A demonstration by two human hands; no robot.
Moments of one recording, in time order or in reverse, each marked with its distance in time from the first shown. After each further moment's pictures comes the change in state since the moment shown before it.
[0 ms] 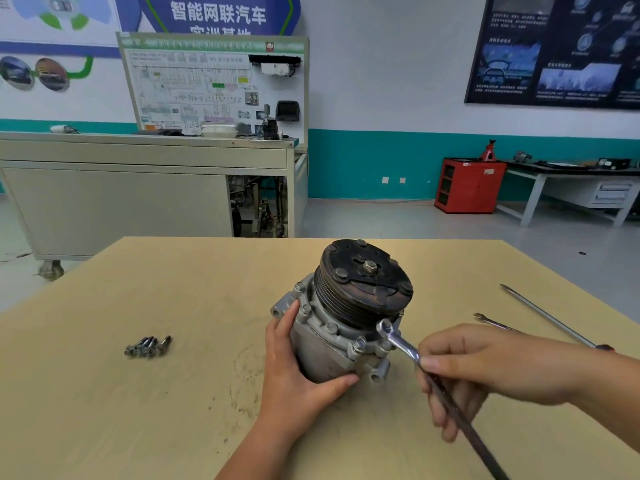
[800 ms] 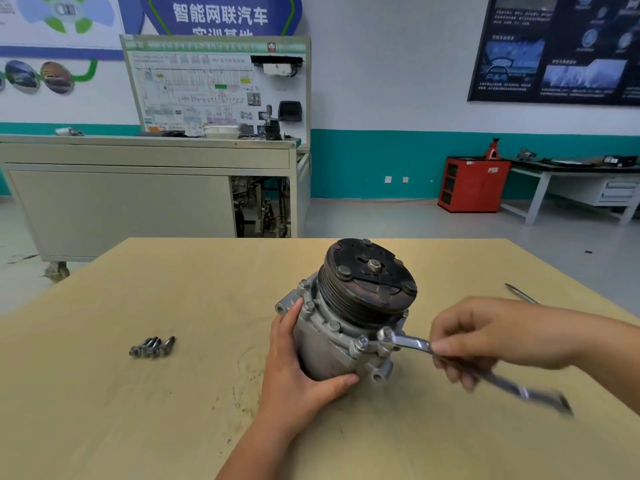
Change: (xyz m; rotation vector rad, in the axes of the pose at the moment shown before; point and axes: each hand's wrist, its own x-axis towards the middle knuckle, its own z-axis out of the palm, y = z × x) left_hand 0.004 -0.005 -0.007 0.016 -0.046 0.006; right_hand 0.001 -0.011 -0.019 -0.268 0.164 -0.006
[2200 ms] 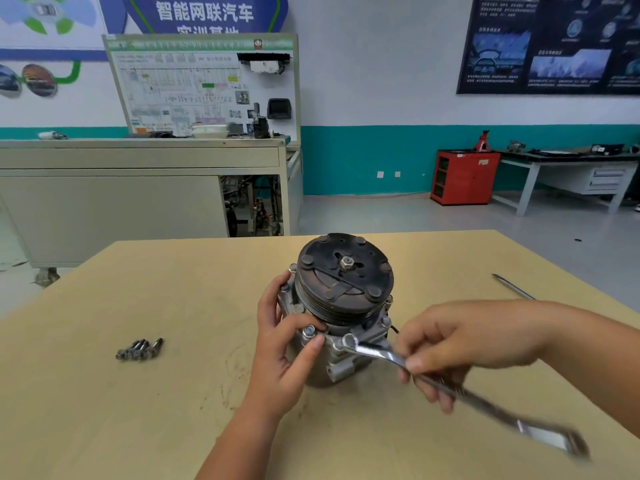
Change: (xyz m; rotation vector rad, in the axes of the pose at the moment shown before) left_hand 0.019 0.025 0.000 -0.063 -0.004 0.297; right_hand 0.001 -0.007 0.008 0.063 -0.283 0.007
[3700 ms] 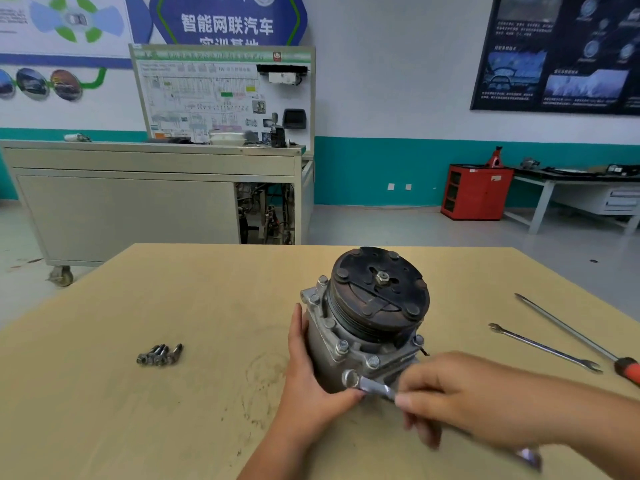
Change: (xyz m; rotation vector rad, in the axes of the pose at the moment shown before) left_hand -0.023 -0.018 0.007 -0.216 -0.042 -0.405; right_hand 0.021 -0.014 0.048 -0.322 0.305 0.014
